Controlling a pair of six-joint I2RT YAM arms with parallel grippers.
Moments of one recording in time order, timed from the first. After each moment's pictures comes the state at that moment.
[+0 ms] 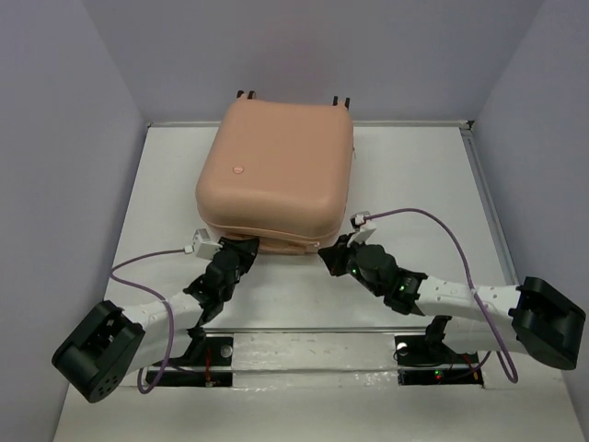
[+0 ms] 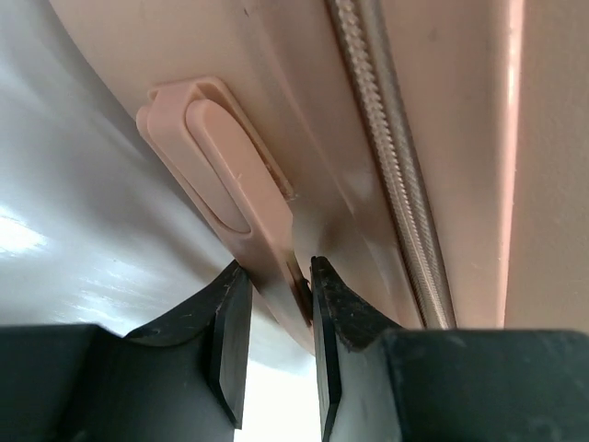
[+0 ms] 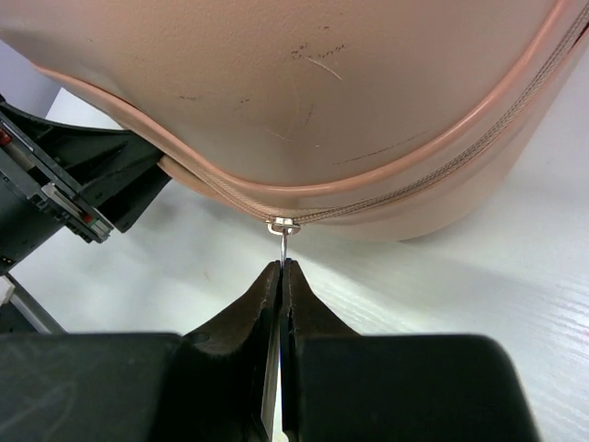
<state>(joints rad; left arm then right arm) -0.66 1.05 0.10 0.56 -0.48 -1.35 1.02 1.14 0.43 0.41 0.34 0.62</state>
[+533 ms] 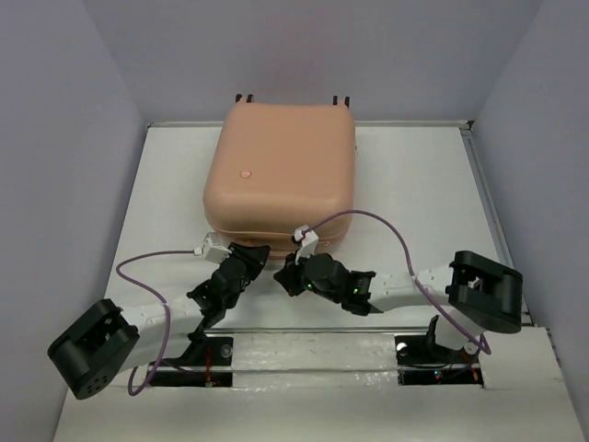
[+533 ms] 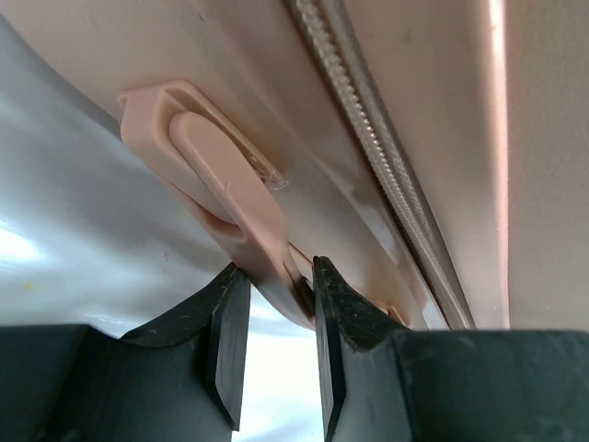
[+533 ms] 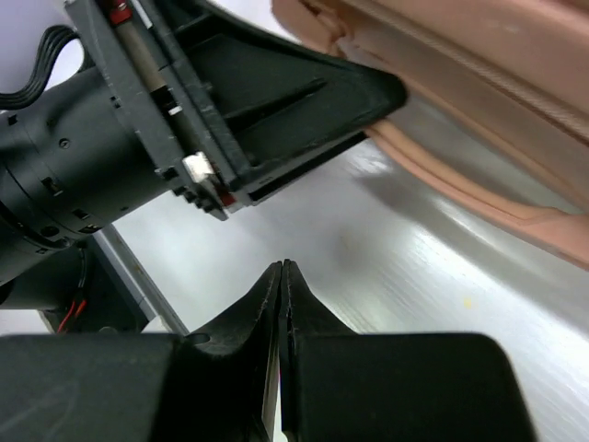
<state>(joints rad) -0.80 1.05 0.09 0.58 -0.52 -1.33 1.22 1.57 0.70 0.50 0.27 0.59</state>
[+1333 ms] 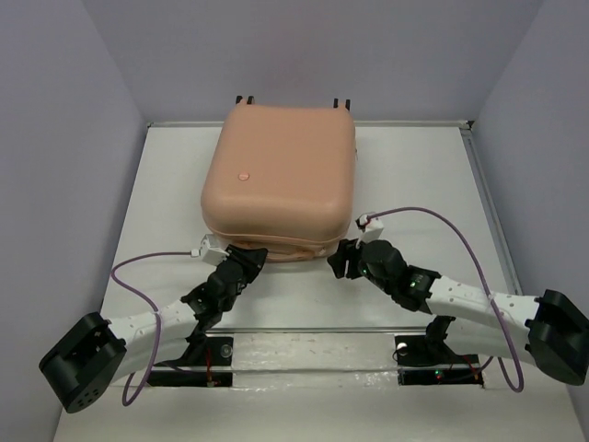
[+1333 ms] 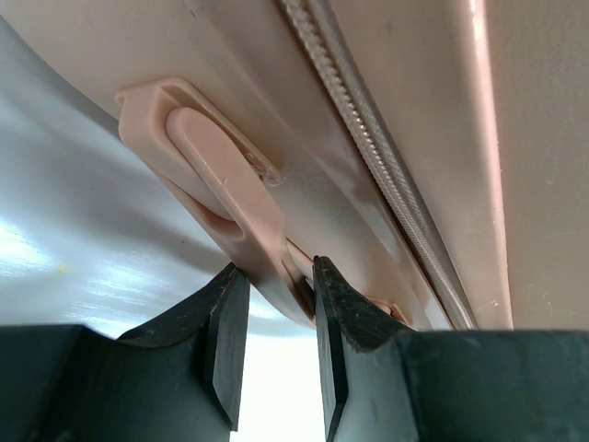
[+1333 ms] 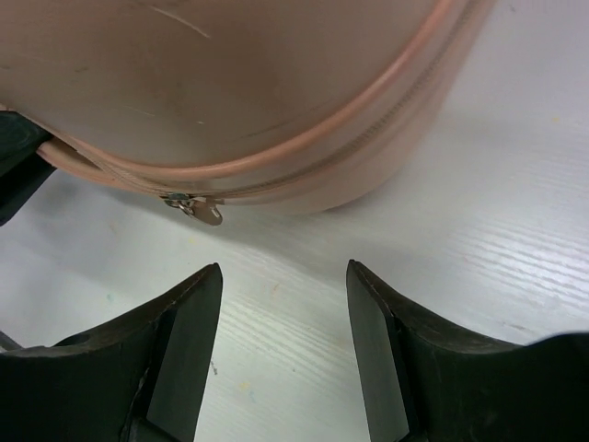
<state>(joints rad) -0.80 0.92 0.06 0.48 -0.50 -1.31 0.94 1.03 0.43 0.12 0.35 0.56</state>
